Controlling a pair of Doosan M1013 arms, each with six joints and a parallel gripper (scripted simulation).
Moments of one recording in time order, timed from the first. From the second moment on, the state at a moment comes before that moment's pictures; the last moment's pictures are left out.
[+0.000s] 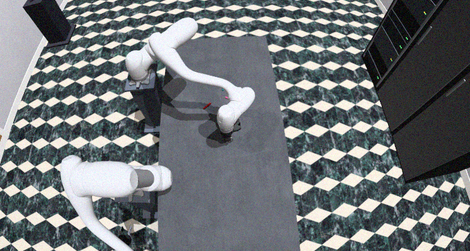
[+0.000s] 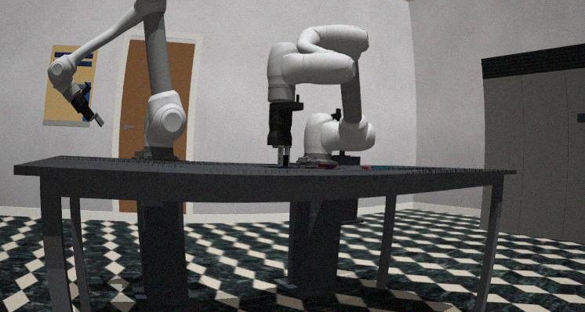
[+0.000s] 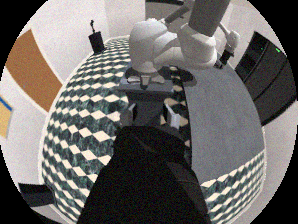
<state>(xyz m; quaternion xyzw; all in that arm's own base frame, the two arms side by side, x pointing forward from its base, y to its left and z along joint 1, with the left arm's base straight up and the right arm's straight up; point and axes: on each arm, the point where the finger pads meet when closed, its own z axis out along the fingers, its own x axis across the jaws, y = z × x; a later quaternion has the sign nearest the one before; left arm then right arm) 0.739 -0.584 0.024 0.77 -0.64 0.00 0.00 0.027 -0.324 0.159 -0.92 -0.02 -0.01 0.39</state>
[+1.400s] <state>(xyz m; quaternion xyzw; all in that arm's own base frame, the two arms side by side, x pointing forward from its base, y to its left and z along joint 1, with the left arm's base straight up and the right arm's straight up) 0.737 -0.583 0.106 0.77 -0.64 0.00 0.00 0.027 -0.324 0.159 -0.92 -0.02 -0.01 0.39</state>
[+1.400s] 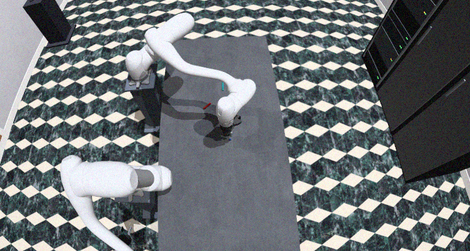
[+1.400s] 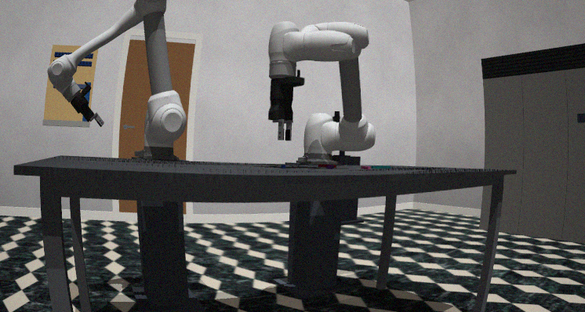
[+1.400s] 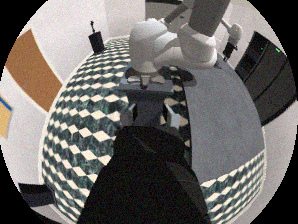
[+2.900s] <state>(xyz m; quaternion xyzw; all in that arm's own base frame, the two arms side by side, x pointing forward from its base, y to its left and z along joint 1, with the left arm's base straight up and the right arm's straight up) 0.761 -0.495 0.111 0.65 -0.76 0.00 0.00 0.027 -0.324 0.159 -0.92 -0.02 -0.01 0.39</state>
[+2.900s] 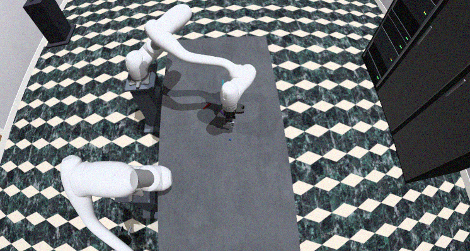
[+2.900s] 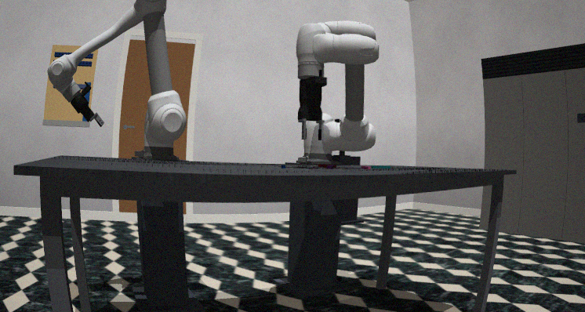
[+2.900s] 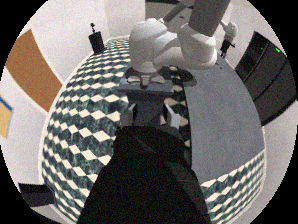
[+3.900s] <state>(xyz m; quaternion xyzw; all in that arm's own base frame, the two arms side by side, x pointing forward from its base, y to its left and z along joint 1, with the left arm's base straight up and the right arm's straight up) 0.749 -0.260 0.099 0.26 -0.97 0.00 0.00 0.027 -0.324 0.159 -0.92 -0.02 -0.01 0.39</state>
